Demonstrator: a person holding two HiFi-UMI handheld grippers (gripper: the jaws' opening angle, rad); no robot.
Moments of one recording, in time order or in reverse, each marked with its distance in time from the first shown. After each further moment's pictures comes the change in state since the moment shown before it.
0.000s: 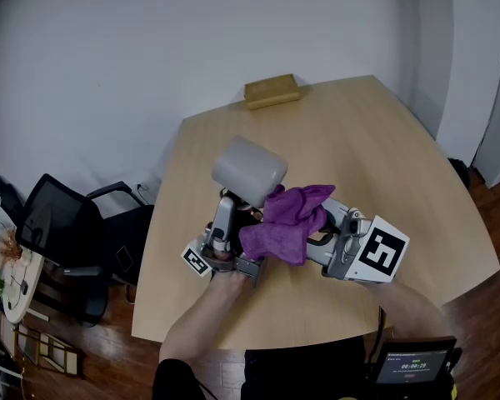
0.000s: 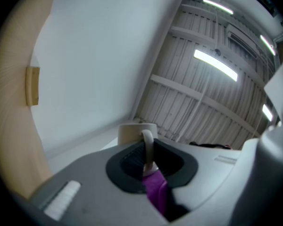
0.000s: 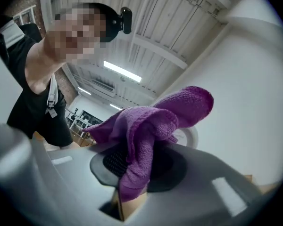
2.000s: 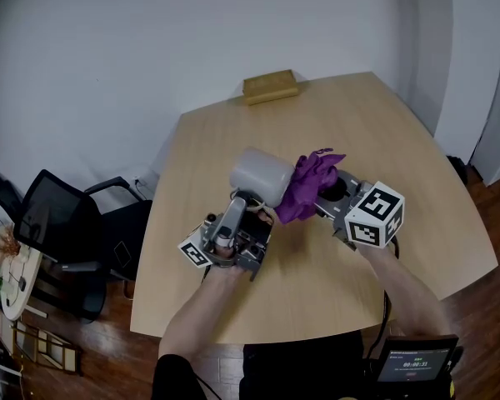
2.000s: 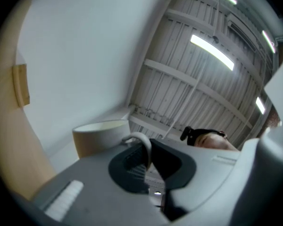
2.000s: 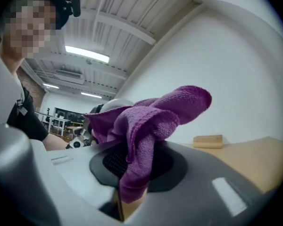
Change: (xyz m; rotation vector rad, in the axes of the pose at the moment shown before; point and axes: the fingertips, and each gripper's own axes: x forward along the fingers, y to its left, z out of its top) left arm -0.002 0.000 -0.021 0.053 0.192 -0.049; right arm -0.041 -0.103 -0.096 0.219 0.268 -0.301
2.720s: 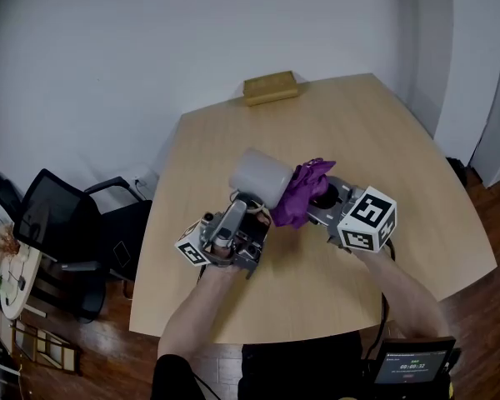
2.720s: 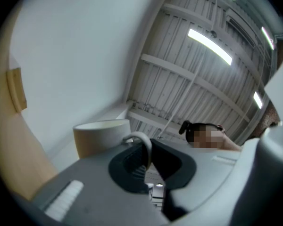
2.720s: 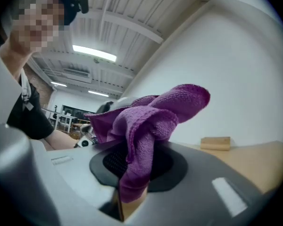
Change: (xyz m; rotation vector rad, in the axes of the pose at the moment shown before) left arm 0.005 -0.002 -0.008 0.040 0.080 -0.016; right arm 0.007 0.017 -0.010 -0.043 0.017 0.067
